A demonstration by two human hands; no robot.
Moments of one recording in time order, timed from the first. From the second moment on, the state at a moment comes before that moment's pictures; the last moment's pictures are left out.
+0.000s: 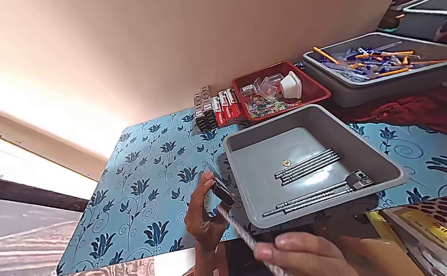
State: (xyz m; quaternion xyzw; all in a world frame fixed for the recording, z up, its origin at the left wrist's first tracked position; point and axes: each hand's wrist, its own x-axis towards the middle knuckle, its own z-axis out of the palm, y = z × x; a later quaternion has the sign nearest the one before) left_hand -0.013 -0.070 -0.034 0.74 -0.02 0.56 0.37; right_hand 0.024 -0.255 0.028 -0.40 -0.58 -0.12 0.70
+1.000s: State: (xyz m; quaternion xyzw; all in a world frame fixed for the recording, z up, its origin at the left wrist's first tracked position) left_hand -0.002 -0.069 -0.029 0.77 -0.03 0.54 0.35; right_hand 0.059 -0.235 0.019 -0.47 -0.57 -0.23 0.64
